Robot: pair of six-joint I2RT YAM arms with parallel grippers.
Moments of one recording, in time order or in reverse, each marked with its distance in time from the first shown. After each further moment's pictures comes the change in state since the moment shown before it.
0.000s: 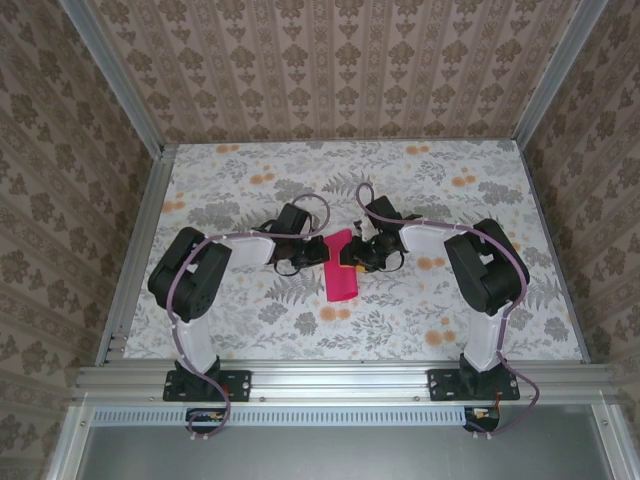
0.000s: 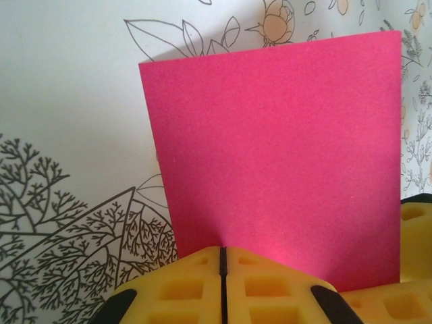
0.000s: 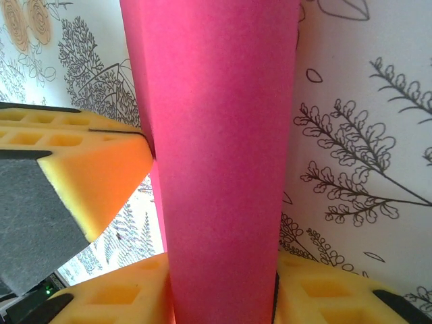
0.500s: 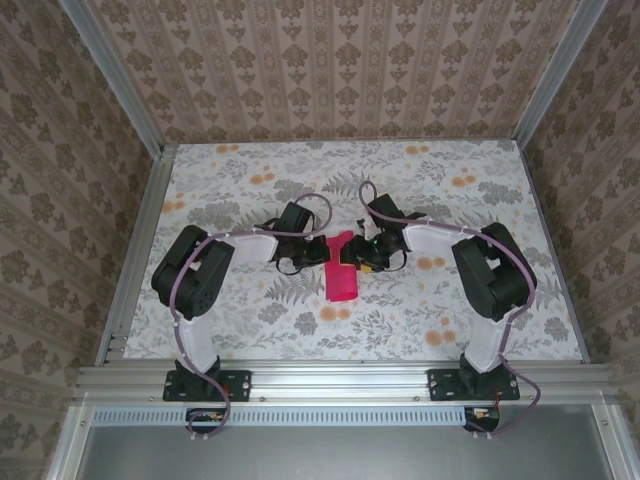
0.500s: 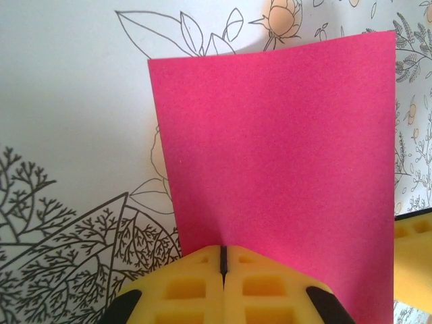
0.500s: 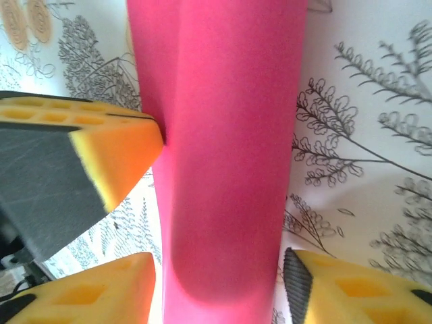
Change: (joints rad) left arm -0.005 0.020 0.032 -0.041 0.000 0.000; right arm 0.000 -0.069 0.000 -0.080 0.063 -0.013
